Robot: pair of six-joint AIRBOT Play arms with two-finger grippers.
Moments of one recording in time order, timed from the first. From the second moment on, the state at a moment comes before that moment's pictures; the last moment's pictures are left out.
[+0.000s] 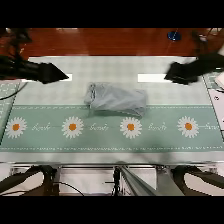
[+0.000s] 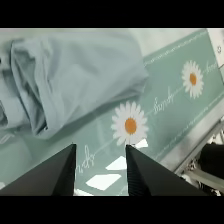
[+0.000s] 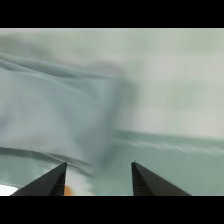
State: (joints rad) left arm 0.09 -1.26 1.27 0.69 -1.42 -1.11; right arm -0.07 -1.29 1.39 -1.22 1.37 1.58
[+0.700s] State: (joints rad) left arm -0.04 -1.66 1.24 0.83 -1.37 -1.05; right arm -0.37 -1.26 1.16 -1.04 1.39 1.38
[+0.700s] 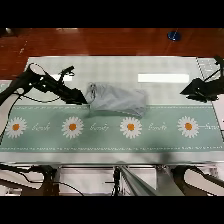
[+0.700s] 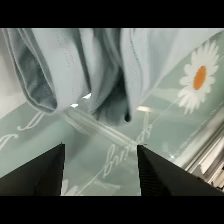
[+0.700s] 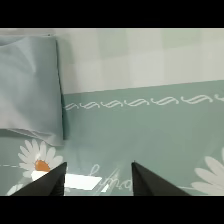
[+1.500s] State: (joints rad) left arm -0.18 -1.73 1.24 0.85 -1.25 -1.05; right arm -0.37 -1.27 1.05 -0.92 1.34 1.32
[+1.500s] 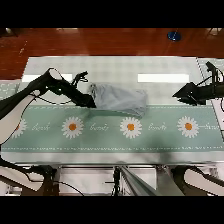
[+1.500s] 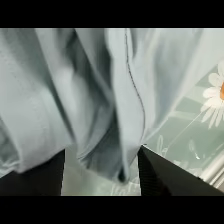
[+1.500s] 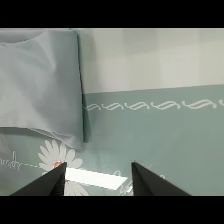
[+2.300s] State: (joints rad) left arm -0.17 -1.72 1.46 0.83 -1.36 -1.07; right arm -0.37 -1.27 1.04 -0.91 1.35 1.31
